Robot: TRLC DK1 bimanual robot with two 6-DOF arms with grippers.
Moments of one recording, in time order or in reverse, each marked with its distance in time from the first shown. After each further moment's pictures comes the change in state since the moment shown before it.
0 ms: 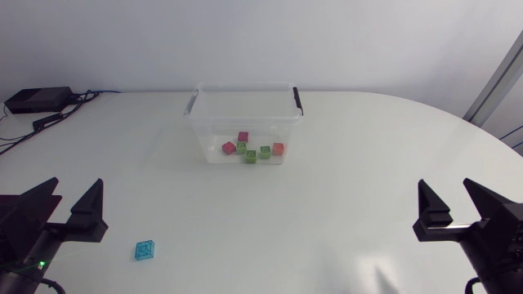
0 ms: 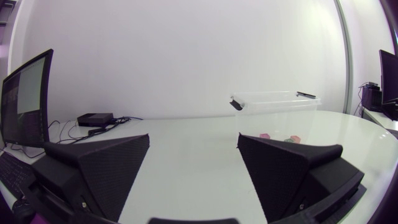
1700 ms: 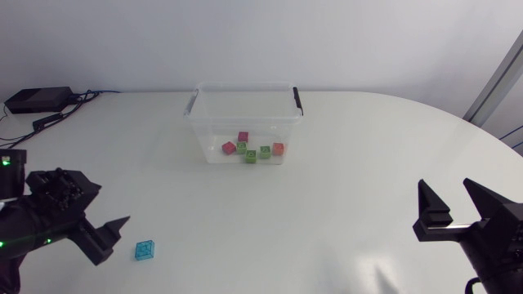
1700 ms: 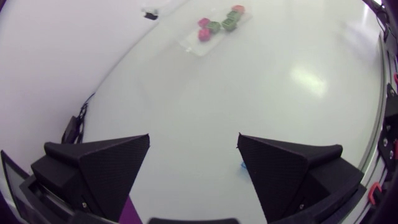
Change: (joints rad) left arm -0.105 0.687 0.447 -0.514 0.038 0.652; right arm 0.000 0.000 0.000 0.000 0.000 0.000
